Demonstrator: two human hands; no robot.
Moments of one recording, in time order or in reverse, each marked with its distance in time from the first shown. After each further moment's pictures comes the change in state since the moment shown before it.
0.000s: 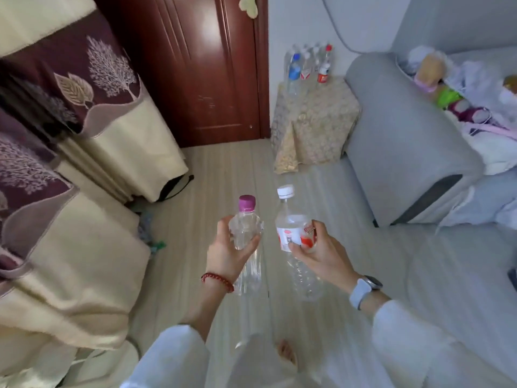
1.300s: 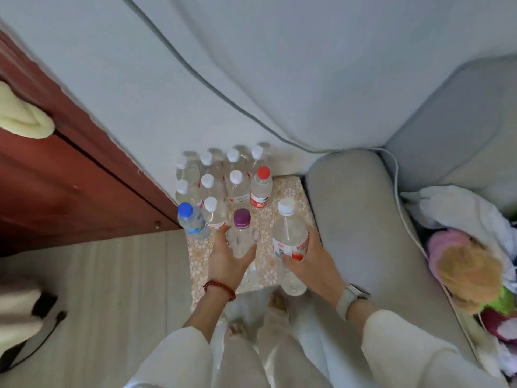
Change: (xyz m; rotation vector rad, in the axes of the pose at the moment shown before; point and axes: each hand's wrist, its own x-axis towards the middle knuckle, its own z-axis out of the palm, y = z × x) left_hand 0.869 0.274 0.505 -0.059 -0.129 -0.153; right_hand 0.943 0.213 -0.330 0.241 -0.062 0.268
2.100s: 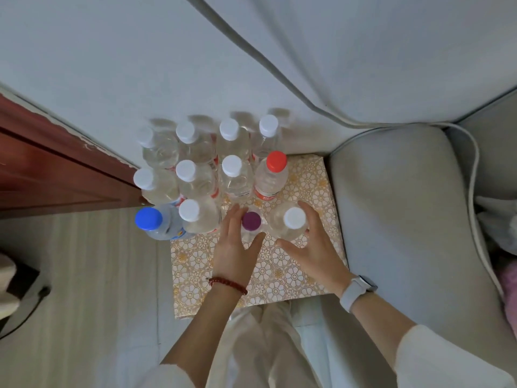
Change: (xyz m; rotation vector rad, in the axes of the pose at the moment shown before) left_hand 0.100 -0.052 0.076 0.170 0.020 0.136; right_hand 0.148 0.066 0.050 0.053 -0.142 -0.172
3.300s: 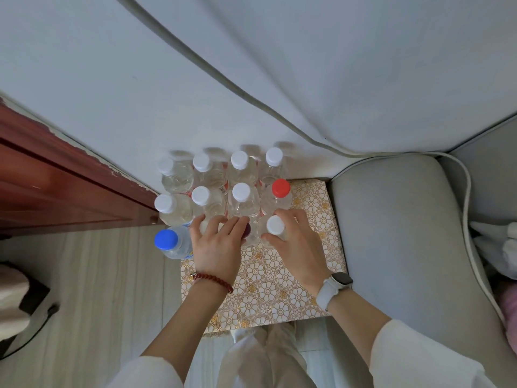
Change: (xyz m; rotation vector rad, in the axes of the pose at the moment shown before) left_hand 0.036 0.001 -0.044 0.744 0.228 0.424; right_hand 0.027 -0.068 0.007 -0.381 0.136 -0.069
